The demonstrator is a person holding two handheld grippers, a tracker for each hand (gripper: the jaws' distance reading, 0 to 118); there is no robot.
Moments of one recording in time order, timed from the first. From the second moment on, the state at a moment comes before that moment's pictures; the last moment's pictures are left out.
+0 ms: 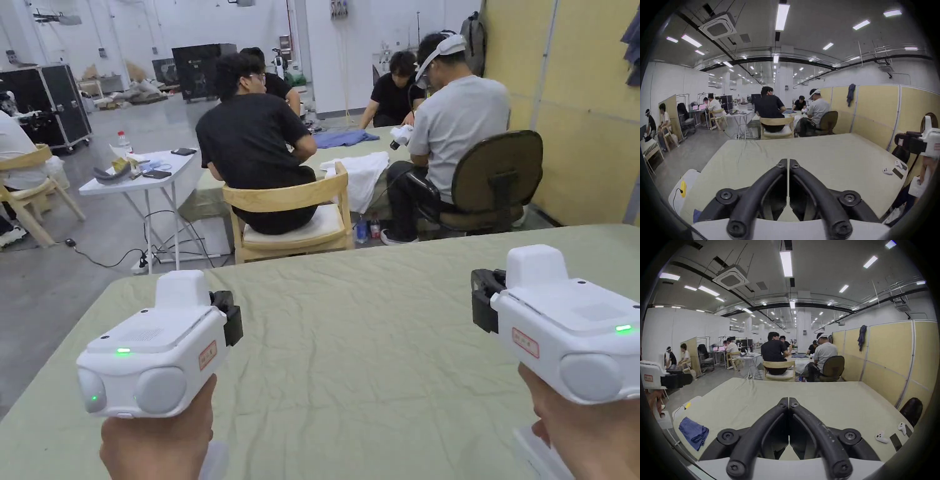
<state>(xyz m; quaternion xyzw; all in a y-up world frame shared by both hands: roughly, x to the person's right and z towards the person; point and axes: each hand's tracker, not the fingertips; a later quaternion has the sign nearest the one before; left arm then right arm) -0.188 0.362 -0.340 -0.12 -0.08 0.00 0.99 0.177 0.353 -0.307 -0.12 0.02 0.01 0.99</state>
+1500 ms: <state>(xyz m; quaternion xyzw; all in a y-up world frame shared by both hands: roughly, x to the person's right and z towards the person) -0.198 0.366 -0.349 -0.12 -0.02 0.01 0.99 0.184 0.376 -0.323 -0.10 0.01 0.00 0.99</state>
